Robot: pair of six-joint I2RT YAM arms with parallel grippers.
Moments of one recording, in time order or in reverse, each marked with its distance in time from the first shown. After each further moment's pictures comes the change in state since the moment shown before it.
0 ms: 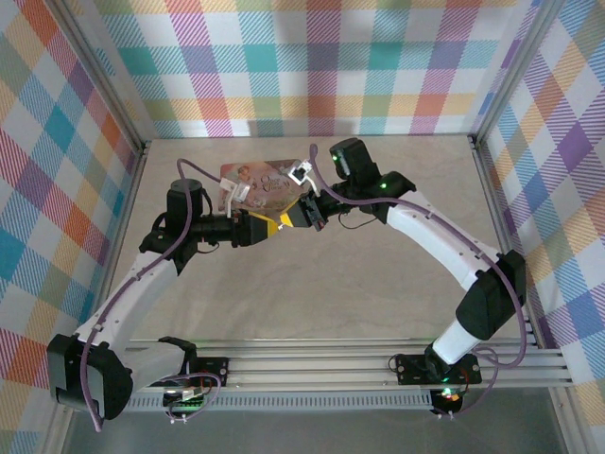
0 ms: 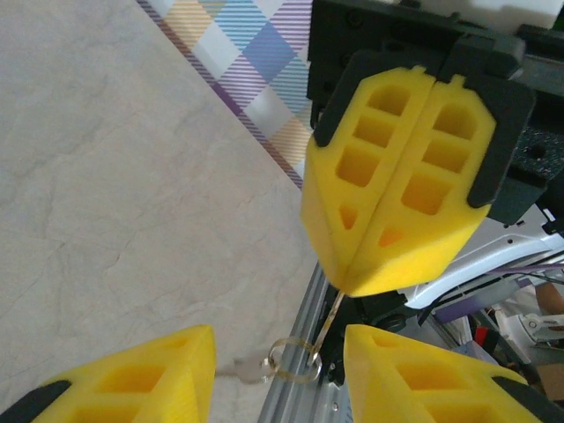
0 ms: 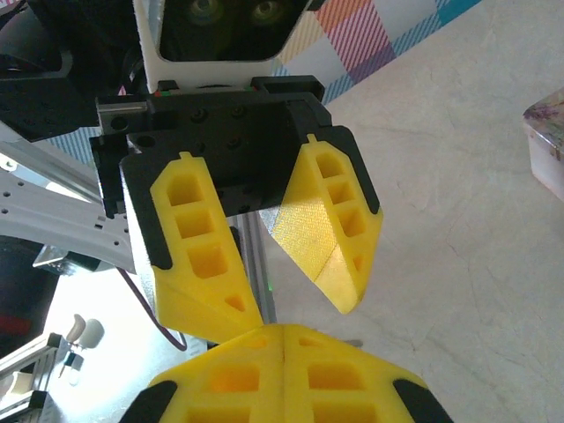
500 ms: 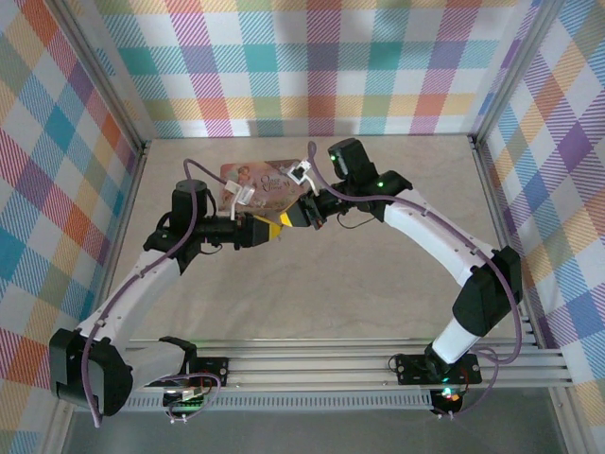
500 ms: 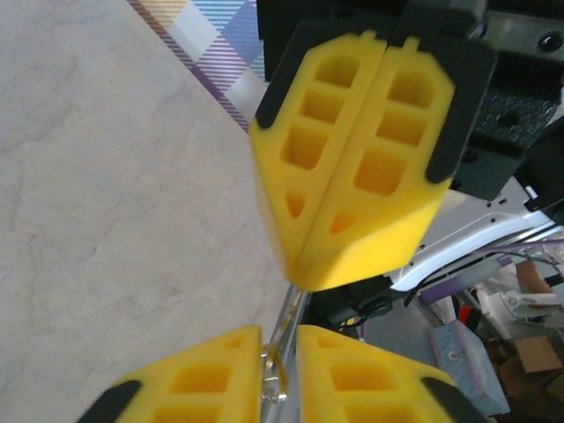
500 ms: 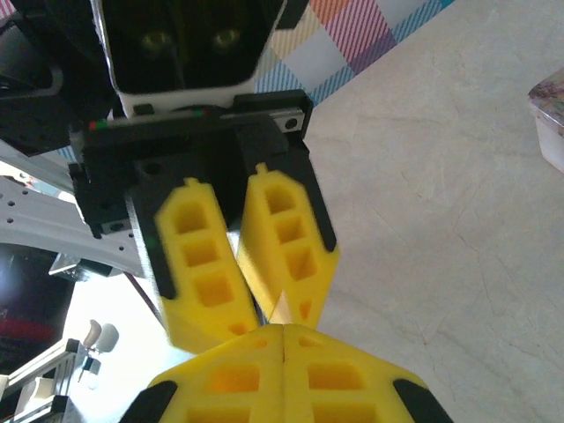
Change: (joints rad) left arm -0.025 0.027 -0.006 -0.008 0.040 0.020; right arm -0.016 0.023 0.000 0.008 -0.015 0.046
